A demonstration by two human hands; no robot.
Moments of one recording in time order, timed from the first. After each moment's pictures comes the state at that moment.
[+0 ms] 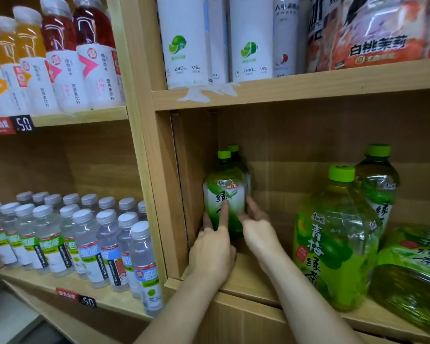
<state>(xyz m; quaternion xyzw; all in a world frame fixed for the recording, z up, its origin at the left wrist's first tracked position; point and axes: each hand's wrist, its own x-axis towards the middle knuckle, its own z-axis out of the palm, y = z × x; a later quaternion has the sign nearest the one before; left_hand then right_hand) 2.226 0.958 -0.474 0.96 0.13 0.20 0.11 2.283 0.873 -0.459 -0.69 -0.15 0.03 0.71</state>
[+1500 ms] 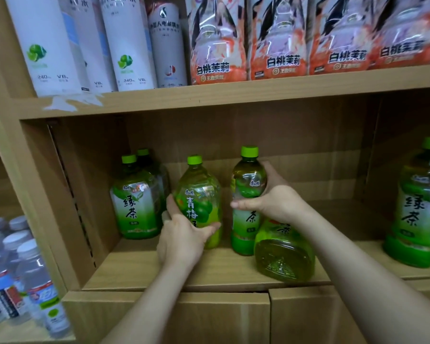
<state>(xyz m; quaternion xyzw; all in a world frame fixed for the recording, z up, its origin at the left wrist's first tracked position) 2.237 0.830 -0.449 0.89 0.16 0.28 0.32 2.271 0.642 -0.388 -0.84 -0.19 -0.11 0.50</state>
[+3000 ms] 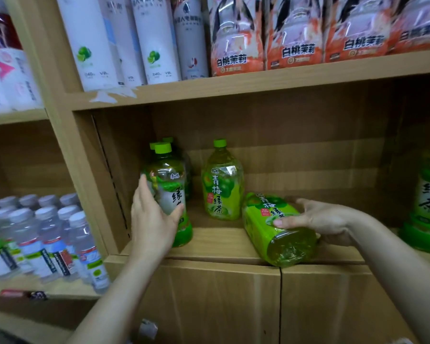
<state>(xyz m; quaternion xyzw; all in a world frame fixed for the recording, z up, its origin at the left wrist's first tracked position) 2.164 0.890 -0.430 0.86 0.10 0.40 0.31 2.224 0.599 -0.405 -0.86 -0.09 0.20 0.47</state>
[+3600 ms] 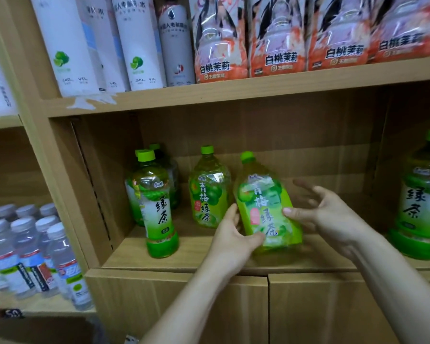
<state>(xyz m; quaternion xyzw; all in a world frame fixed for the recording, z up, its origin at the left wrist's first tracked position) 2.199 0.761 -0.459 0.74 -0.08 0.10 0.66 2.227 0.581 -0.421 -0.69 -0.10 0.01 0.72</state>
